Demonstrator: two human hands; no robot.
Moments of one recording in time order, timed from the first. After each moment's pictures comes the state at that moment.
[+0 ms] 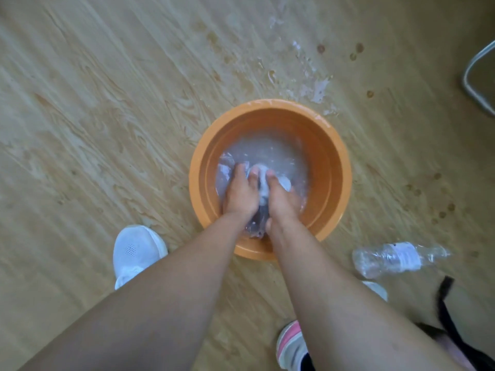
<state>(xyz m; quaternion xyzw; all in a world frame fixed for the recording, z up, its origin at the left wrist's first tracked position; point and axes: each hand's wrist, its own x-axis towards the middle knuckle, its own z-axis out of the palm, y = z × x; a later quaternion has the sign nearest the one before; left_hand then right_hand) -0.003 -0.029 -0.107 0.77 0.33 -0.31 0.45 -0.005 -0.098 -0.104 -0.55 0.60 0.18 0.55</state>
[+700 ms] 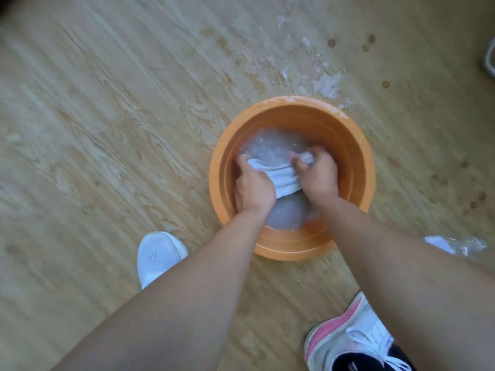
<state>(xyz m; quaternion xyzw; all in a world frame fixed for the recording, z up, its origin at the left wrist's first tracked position) 0.012 -0.017 -0.078 0.78 0.38 -0.27 0.41 0.040 -0.145 -0.110 -0.86 0.25 0.22 0.38</state>
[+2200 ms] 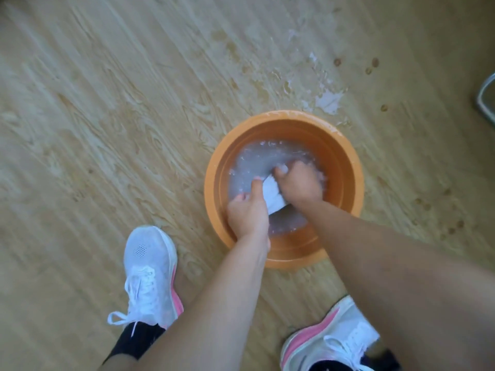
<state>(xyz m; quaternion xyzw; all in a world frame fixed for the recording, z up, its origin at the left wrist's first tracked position) -0.013 -0.043 -0.065 0.47 0.66 -0.14 0.57 0.059 -0.126 -0.103 -0.89 0.16 0.36 0.21</state>
